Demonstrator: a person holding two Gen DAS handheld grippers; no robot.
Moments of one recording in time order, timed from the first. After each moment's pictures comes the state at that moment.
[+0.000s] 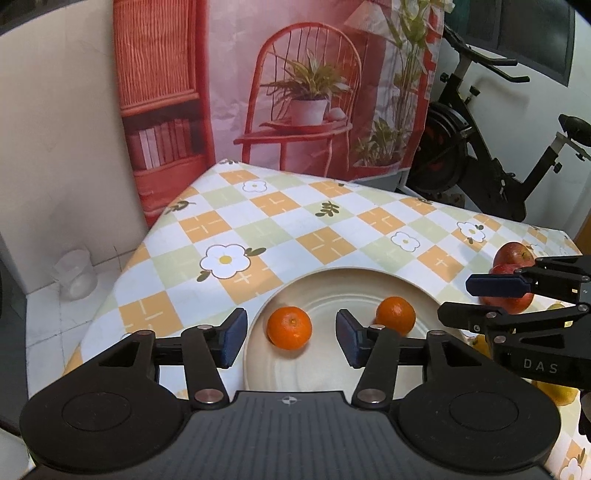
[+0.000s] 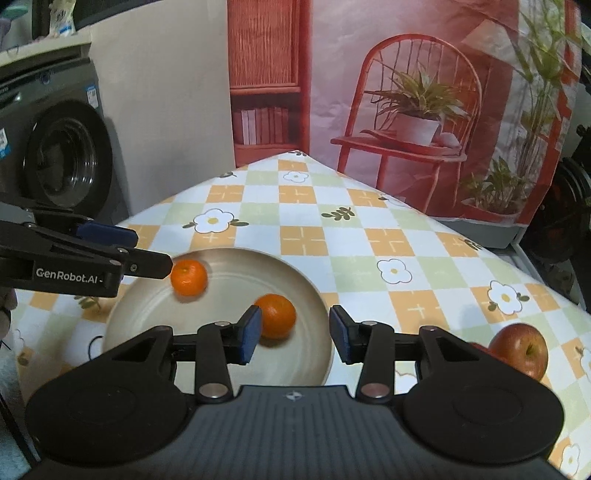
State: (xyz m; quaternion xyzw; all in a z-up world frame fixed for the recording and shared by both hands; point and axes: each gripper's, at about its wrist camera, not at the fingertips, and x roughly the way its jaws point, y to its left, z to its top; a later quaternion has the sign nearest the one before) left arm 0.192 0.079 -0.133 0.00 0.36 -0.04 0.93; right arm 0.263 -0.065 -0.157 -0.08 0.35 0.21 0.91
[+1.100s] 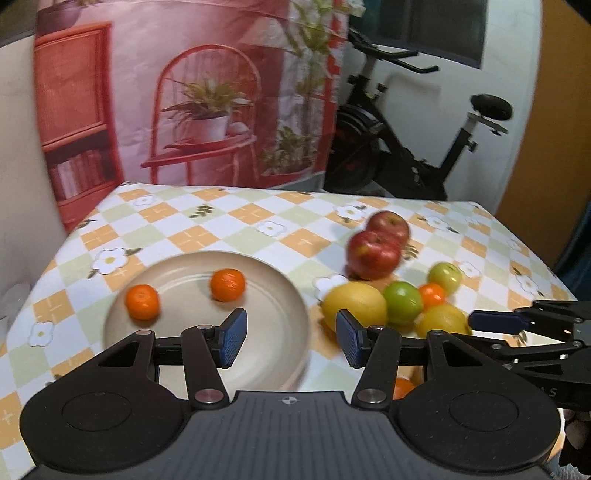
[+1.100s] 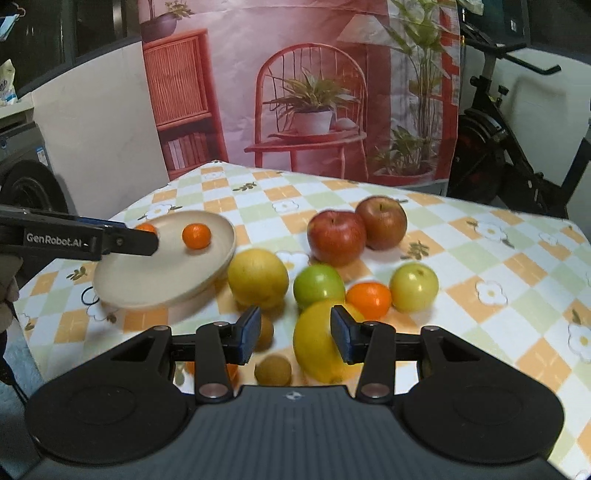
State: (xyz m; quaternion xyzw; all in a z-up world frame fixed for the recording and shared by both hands) left arm 0.126 -0.013 -0.143 0.03 0.32 -0.16 0.93; right arm 0.115 -0.180 -0.161 0.02 0.32 0.10 0.94
